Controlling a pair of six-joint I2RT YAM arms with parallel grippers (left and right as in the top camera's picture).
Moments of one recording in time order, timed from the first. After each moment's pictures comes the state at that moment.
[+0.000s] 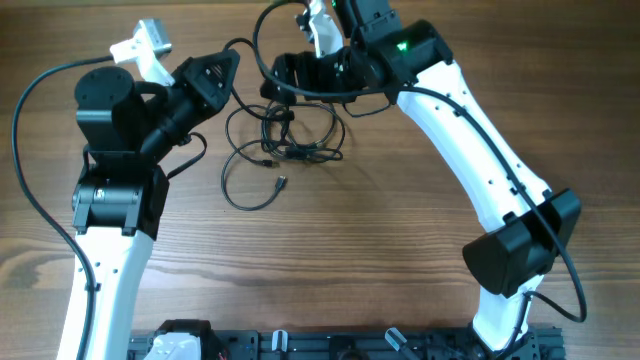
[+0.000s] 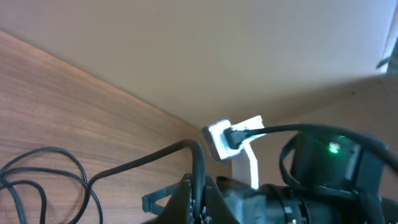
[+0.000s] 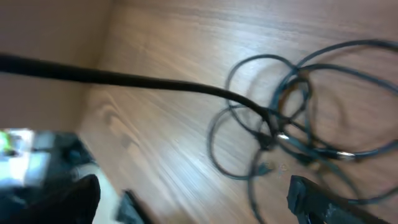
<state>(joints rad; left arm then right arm) -0.05 1.16 1.11 -0.17 0.54 -0.82 0.53 2.00 2.06 -1.01 -0.56 0.32</state>
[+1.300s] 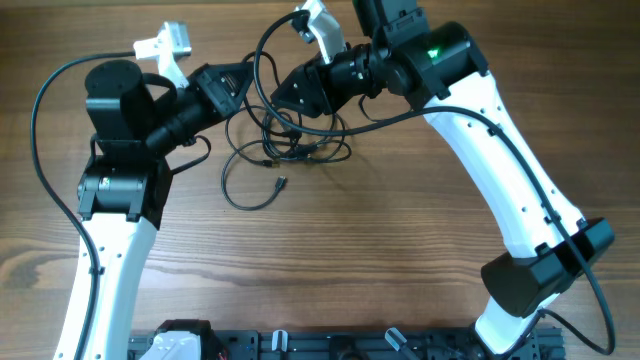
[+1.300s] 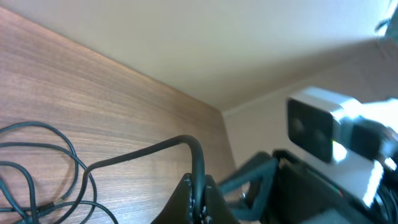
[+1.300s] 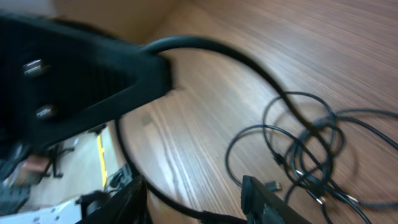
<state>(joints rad) -0.04 1.21 1.11 -0.20 0.67 -0.80 0.53 1.88 2.06 -1.03 -0.74 0.03</state>
